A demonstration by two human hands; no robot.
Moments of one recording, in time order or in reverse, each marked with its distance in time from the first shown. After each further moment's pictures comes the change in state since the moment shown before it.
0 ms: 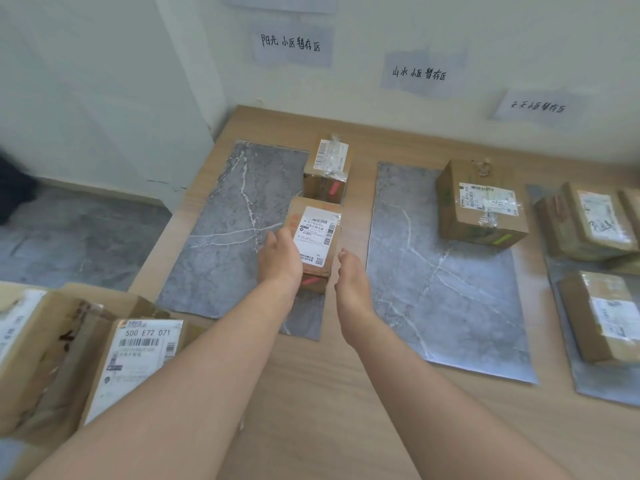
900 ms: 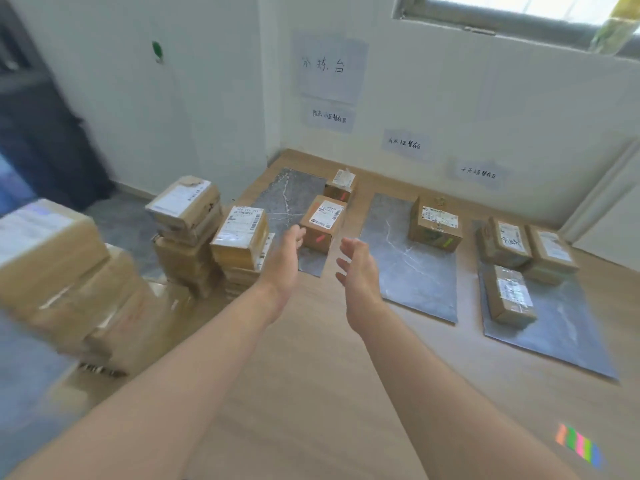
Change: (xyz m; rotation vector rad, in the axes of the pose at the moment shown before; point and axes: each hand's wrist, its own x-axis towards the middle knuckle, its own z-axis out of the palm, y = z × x) left_hand -0.351 -0.064 -0.148 -0.183 -0.295 0.311; right_hand -0.311 0.035 -0.066 0.041 -0.031 -0.222
